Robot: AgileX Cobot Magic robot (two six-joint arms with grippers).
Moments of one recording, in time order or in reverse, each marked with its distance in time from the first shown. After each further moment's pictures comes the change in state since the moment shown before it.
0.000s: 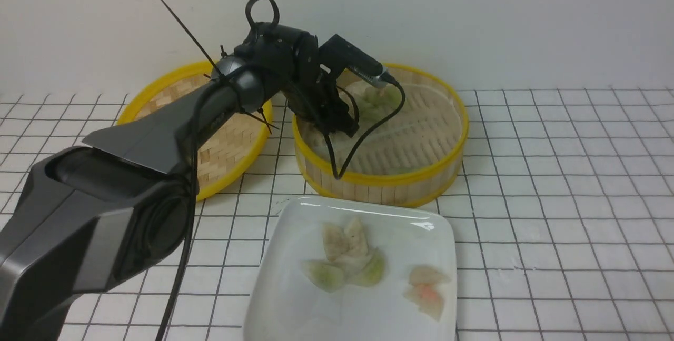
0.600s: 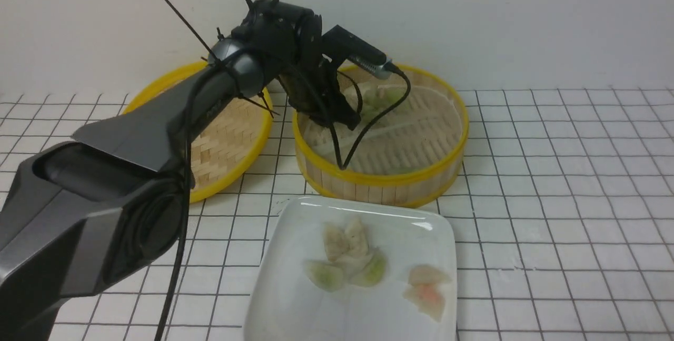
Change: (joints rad) right arm 0.000 0.000 0.000 0.000 0.000 0.000; left arm -0.016 -0.072 -0.054 0.006 0.199 -0.031
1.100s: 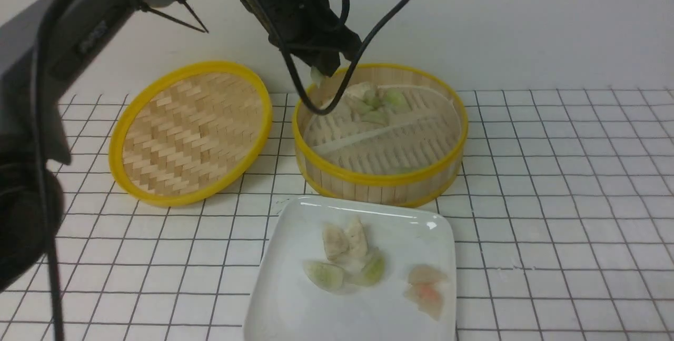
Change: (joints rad) right arm 0.000 0.000 0.000 0.000 -0.001 0.000; left arm -0.003 -0.418 0.229 -0.204 0.229 -0.003
